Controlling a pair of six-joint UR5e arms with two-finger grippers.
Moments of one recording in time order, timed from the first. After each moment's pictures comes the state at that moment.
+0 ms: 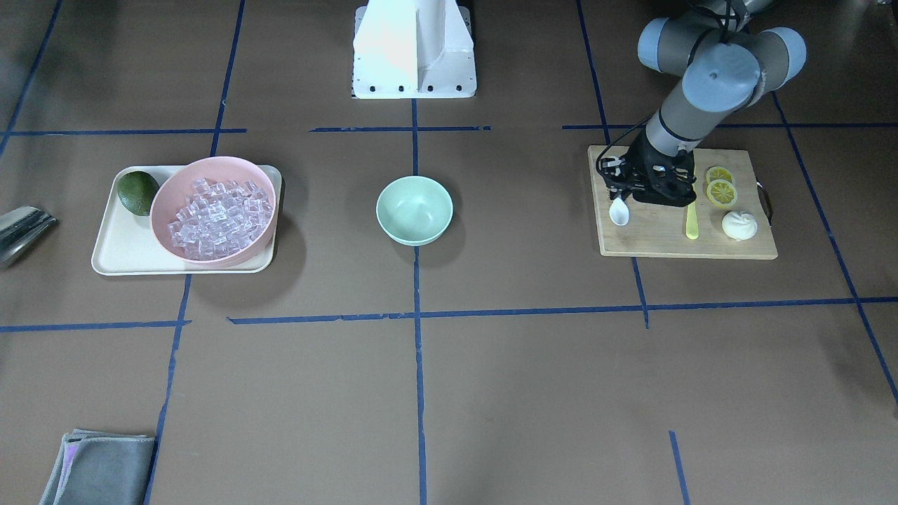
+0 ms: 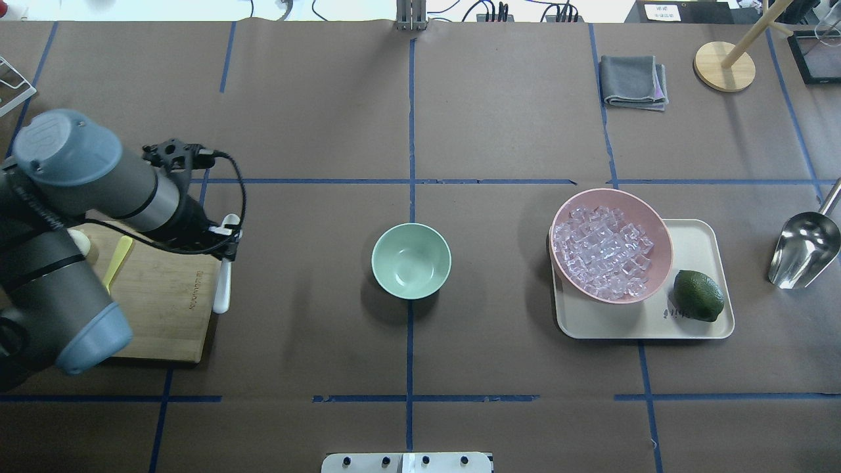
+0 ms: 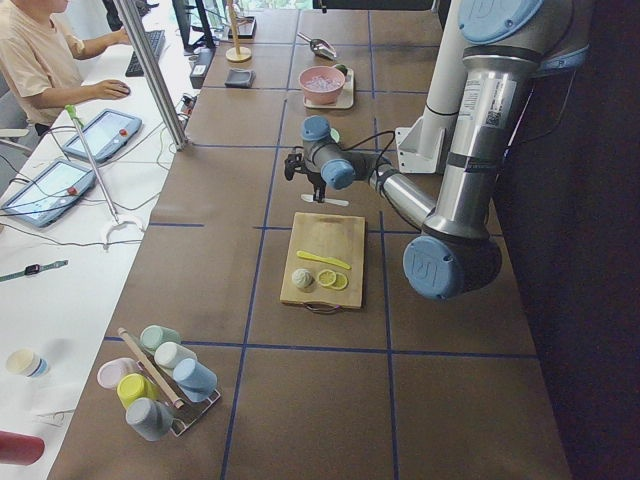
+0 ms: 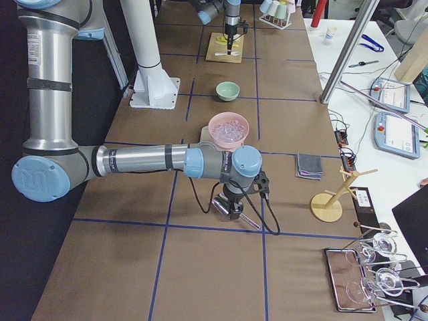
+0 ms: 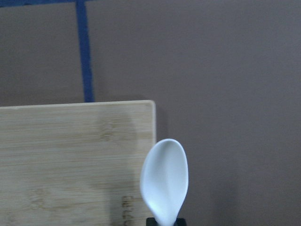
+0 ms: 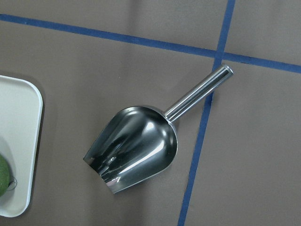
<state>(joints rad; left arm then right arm) -0.70 -1.91 -1.89 -1.71 -2.13 -1.07 1.49 -1.64 1.73 -1.72 2.42 -0.17</state>
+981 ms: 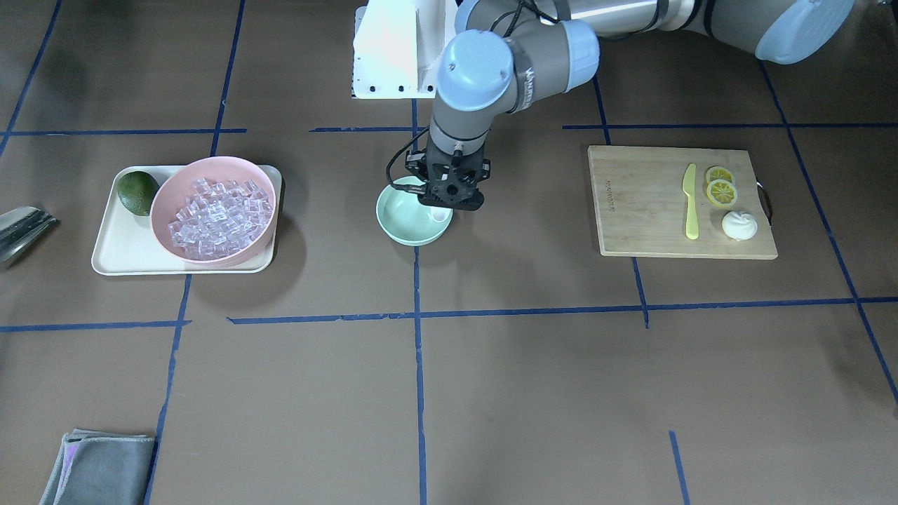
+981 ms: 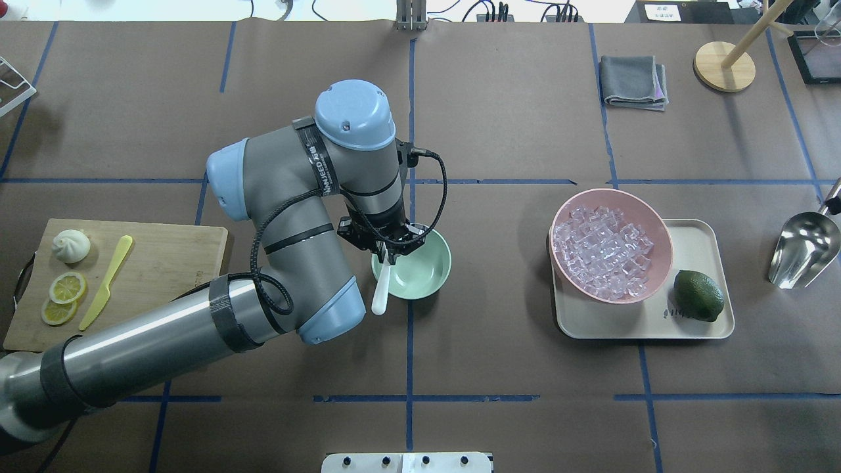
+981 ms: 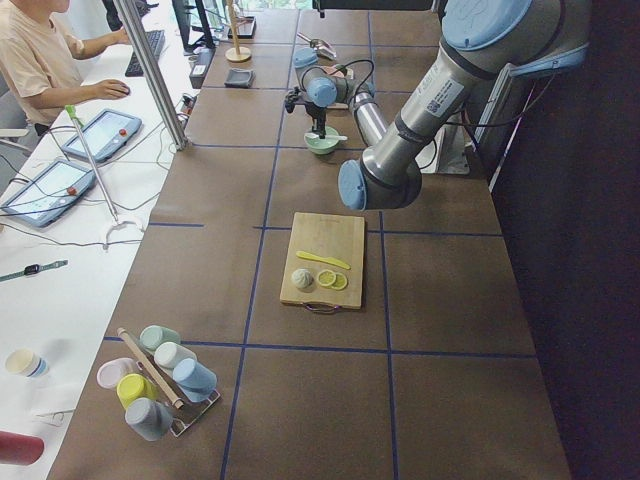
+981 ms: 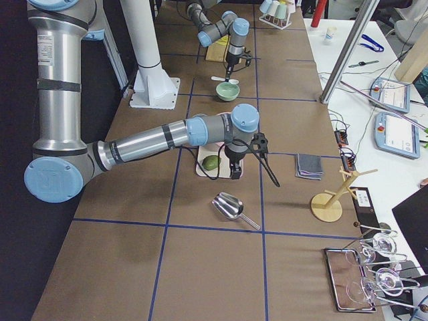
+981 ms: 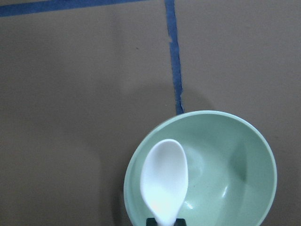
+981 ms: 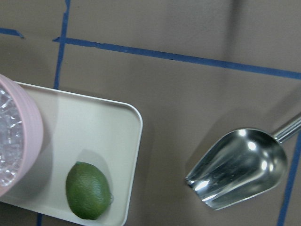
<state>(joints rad) -0.56 -2.44 -1.49 -1.48 -2.13 -0.98 1.30 -1.61 1.97 -1.72 2.46 0.19</state>
